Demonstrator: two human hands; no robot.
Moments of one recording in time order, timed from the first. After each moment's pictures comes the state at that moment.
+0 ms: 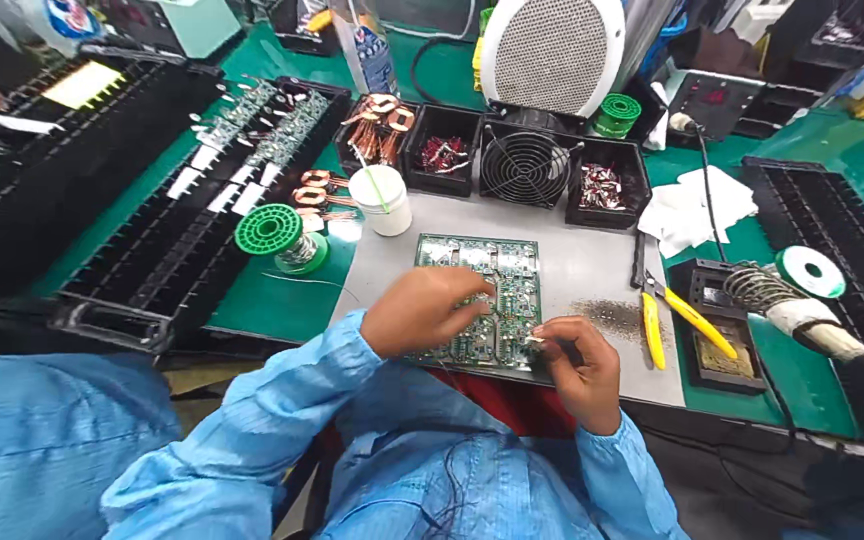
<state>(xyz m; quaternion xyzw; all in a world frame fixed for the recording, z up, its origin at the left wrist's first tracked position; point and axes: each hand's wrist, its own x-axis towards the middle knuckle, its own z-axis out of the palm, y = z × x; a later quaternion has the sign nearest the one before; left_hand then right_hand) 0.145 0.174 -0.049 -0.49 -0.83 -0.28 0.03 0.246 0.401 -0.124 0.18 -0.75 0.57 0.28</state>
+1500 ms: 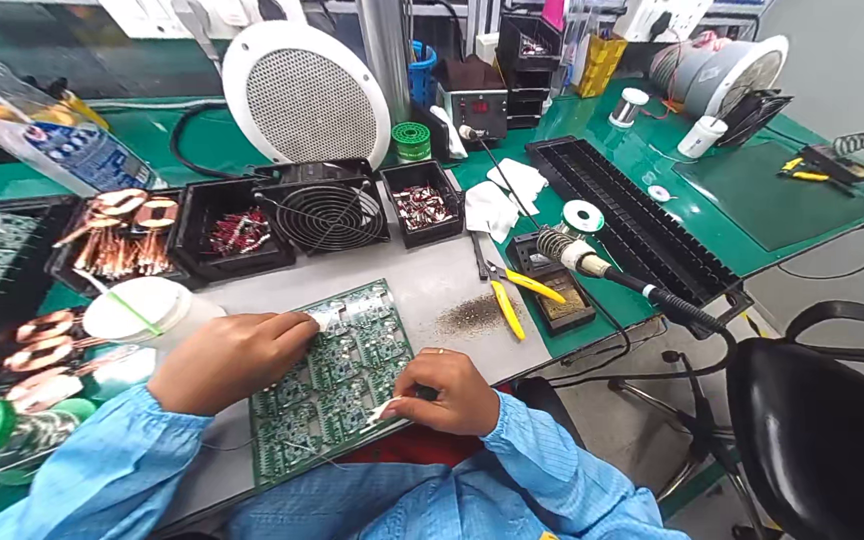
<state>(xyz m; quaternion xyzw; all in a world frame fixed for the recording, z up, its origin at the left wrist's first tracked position) 0.070 0.174 -0.057 -0.64 -0.74 -0.06 0.19 0.247 0.397 -0.111 0.24 -0.75 0.53 0.30</state>
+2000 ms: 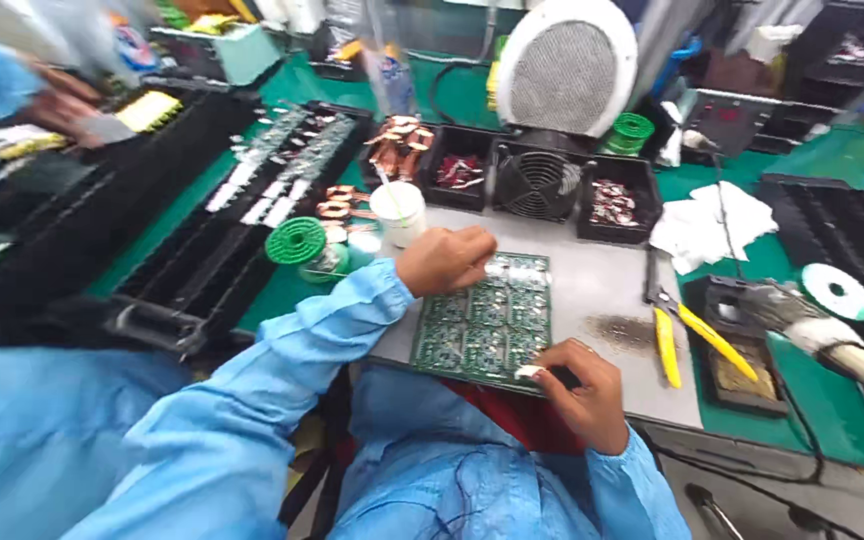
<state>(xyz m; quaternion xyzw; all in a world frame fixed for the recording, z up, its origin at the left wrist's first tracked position) 0.080 0.178 -0.047 -0.54 -0.81 -0.19 0.13 0.249 0.400 -0.123 0.23 -0.78 0.52 0.27</state>
